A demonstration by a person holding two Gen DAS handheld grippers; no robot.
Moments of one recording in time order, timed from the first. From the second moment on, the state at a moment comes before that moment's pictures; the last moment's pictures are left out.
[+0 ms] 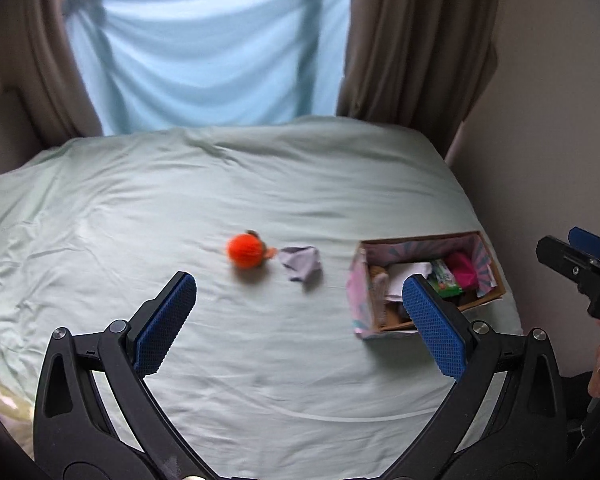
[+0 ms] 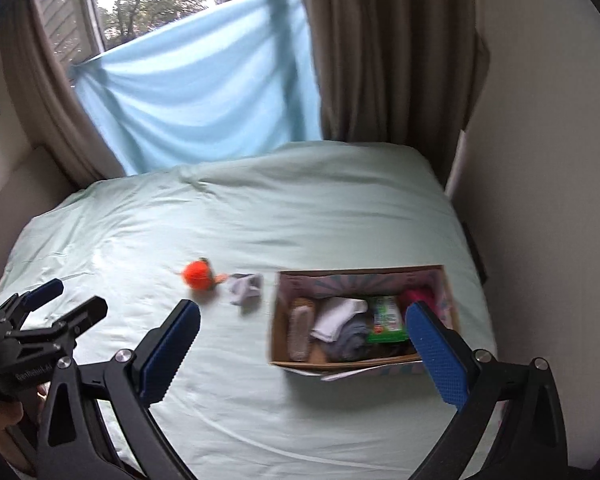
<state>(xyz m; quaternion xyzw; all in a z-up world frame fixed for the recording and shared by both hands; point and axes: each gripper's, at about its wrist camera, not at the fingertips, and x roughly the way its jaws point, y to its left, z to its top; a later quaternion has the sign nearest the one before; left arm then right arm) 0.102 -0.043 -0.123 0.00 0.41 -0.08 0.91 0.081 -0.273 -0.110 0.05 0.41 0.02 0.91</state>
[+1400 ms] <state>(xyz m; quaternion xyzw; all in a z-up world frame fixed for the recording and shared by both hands) 0.276 0.050 -0.355 0.07 0.37 -0.18 0.91 0.220 -0.126 -0.335 0.12 0.41 -0.05 0.90</state>
